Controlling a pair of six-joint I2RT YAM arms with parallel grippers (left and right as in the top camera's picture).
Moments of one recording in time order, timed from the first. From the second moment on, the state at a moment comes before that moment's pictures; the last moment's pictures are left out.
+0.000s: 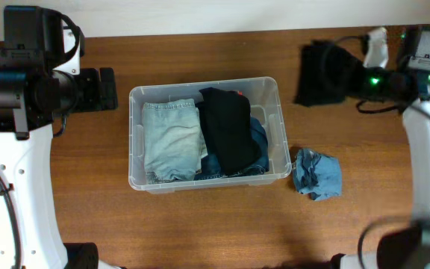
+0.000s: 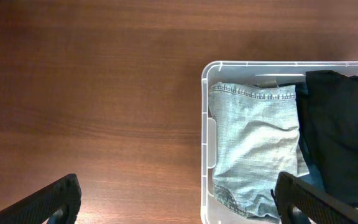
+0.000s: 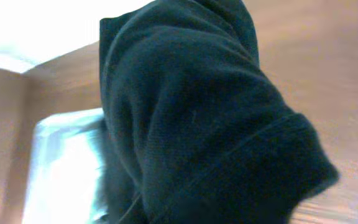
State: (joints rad) left arm -0.05 1.68 2.31 -1.64 -0.11 -0.08; right arm -0.19 1.60 1.59 -0.91 -0.65 0.12
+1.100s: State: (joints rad) left arm -0.05 1.68 2.31 -1.64 -0.11 -0.08; right arm 0.40 1.93 1.41 -0.54 -0.62 0.40
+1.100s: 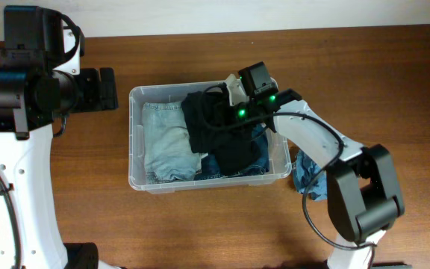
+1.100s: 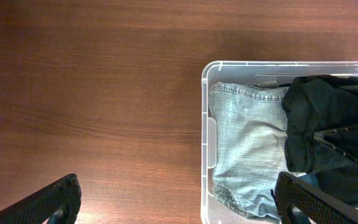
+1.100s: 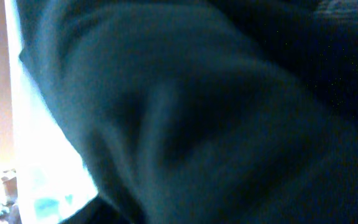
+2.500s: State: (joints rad) left arm -0.05 1.68 2.31 -1.64 -0.11 -0.08; right arm 0.45 1.77 1.51 -0.69 -0.31 0.30
